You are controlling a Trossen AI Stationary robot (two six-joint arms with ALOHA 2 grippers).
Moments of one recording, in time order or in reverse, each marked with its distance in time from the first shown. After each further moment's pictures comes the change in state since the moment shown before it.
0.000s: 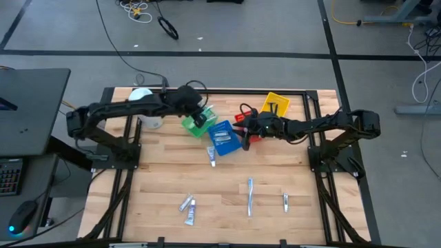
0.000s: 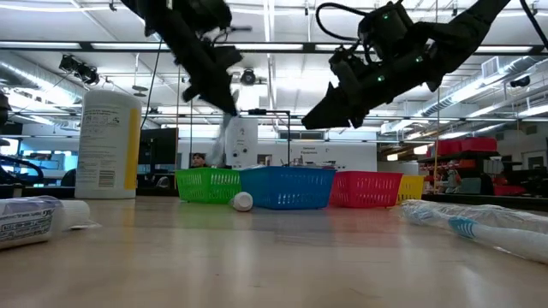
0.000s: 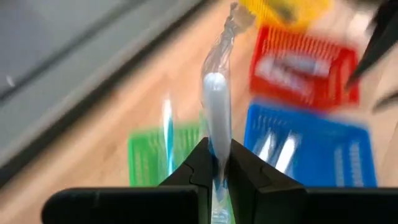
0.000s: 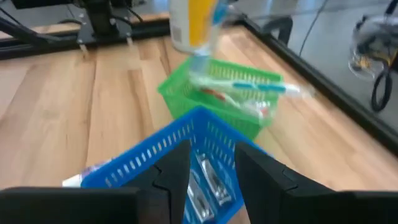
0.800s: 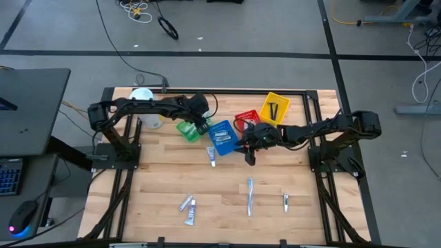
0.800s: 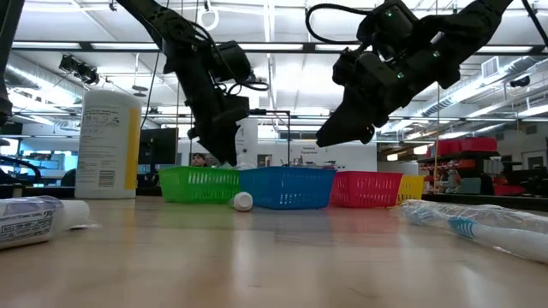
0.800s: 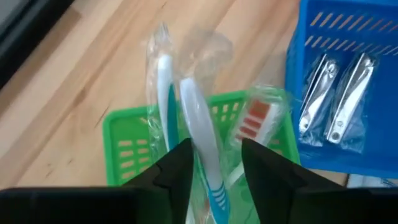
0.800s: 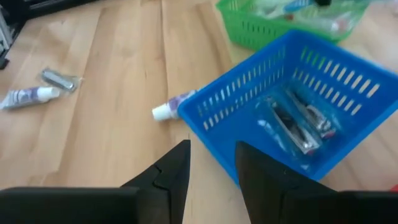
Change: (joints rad) left arm 0.035 0.255 -0.007 -0.005 0.042 0.081; right arm 0.111 0.000 0.000 -0.189 -0.148 0.130
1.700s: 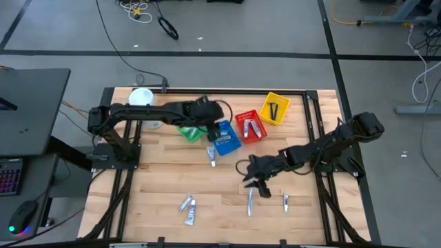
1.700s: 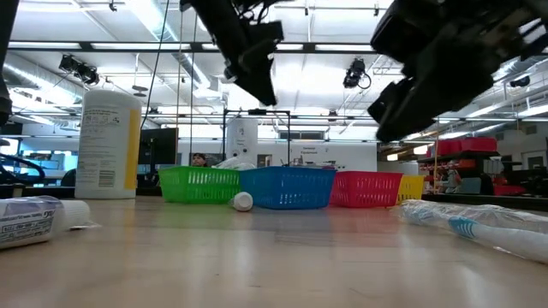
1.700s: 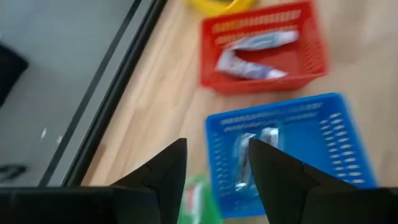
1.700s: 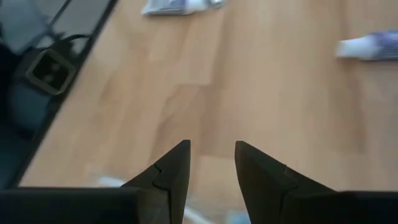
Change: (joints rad) left arm -0.264 -0.011 0.313 -0.139 -0.232 0.152; right arm 0.379 0.000 0.000 -0.101 -0.028 0.047
